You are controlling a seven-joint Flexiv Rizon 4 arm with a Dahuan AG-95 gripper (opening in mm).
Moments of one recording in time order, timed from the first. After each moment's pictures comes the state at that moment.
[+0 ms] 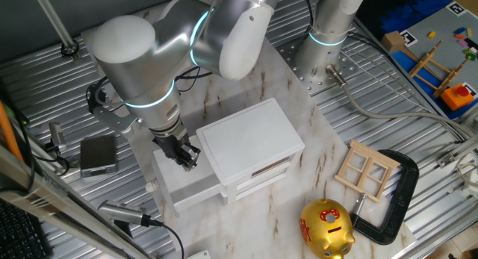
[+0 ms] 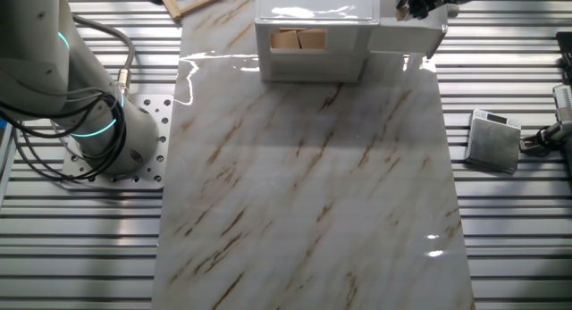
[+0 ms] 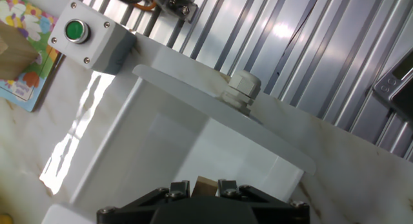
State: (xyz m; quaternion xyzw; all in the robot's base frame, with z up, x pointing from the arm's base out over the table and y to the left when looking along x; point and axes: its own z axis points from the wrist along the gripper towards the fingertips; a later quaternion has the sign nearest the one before) arm 0.593 0.210 0.167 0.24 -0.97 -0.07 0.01
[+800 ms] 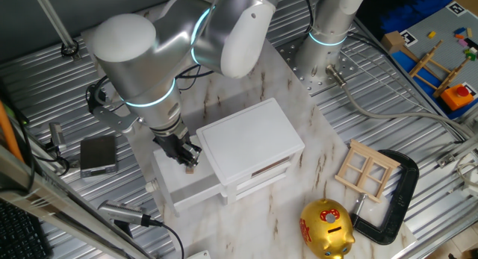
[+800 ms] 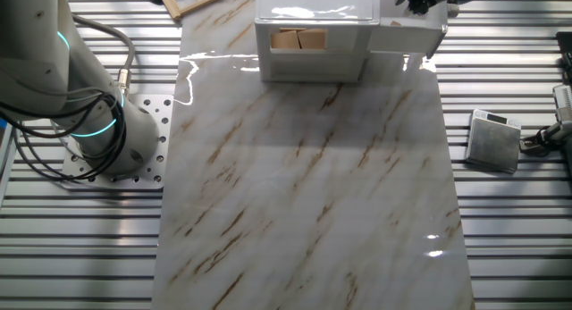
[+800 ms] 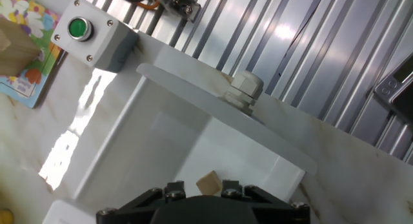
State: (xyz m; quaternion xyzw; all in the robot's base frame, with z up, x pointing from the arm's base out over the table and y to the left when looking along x) arm 0.588 0.212 0.180 0.25 -0.96 -0.07 0.01
